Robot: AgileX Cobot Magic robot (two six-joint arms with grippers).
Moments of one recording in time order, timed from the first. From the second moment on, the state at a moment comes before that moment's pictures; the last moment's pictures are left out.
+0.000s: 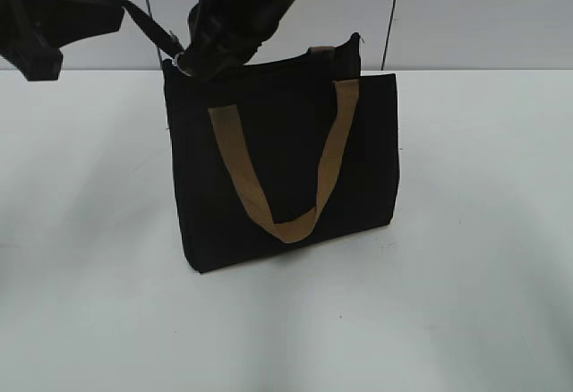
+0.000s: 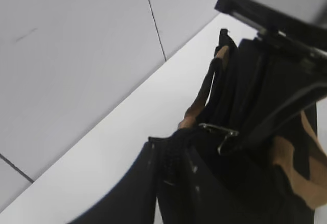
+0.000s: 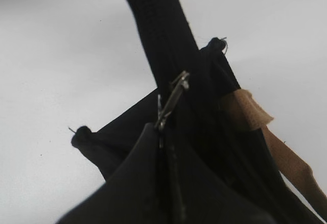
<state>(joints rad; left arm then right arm) -0.16 1.31 -0.87 -1.44 0.54 2.04 0.66 1.98 -1.81 0.33 0.90 -0.68</state>
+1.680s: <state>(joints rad) -0.17 1.30 -0.87 -0.46 0.62 1.17 0.55 1.96 -1.81 -0.03 1.06 -0.65</state>
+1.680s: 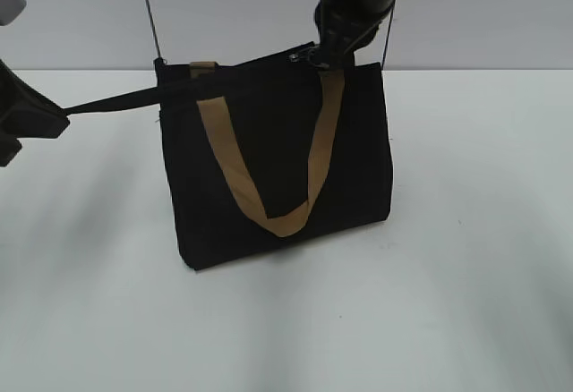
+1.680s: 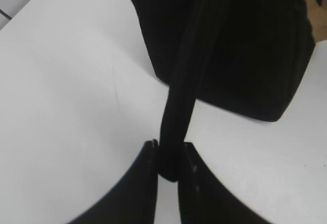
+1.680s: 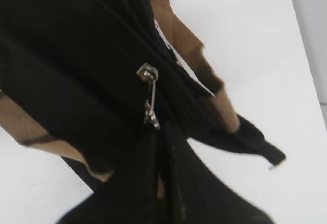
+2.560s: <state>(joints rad) -0.16 1.30 -0.87 -0.54 0.61 1.17 0.41 1.95 -1.81 -0.04 1.15 -0.53</state>
